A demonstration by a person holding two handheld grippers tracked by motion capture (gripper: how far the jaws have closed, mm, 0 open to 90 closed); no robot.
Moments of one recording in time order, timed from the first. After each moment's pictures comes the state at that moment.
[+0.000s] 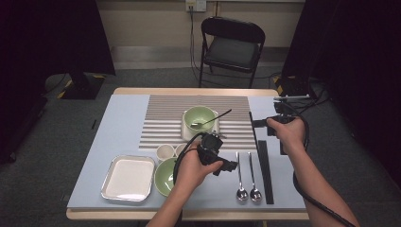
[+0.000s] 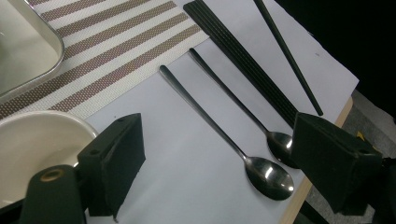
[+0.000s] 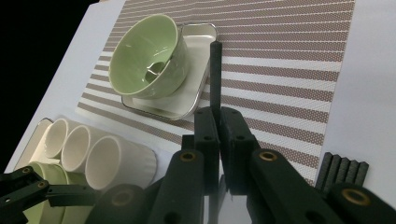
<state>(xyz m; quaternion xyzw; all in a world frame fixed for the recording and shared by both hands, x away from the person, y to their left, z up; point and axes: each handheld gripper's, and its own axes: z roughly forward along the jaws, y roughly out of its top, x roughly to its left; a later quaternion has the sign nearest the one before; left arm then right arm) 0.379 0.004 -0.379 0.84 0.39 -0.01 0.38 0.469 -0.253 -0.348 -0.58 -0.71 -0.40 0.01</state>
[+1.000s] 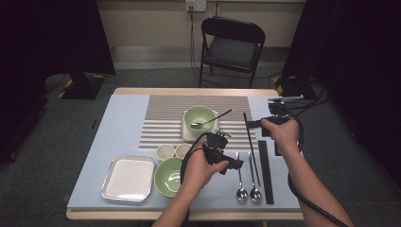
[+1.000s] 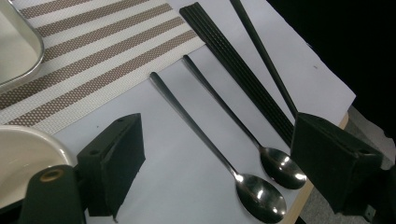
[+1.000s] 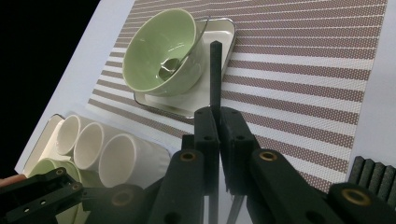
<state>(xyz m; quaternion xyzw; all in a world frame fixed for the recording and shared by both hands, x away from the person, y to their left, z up) 0.384 -0.012 -0.385 0.83 0.41 -0.03 0.38 0.466 -0.237 -0.349 -0.57 -0.72 -0.40 0.02</state>
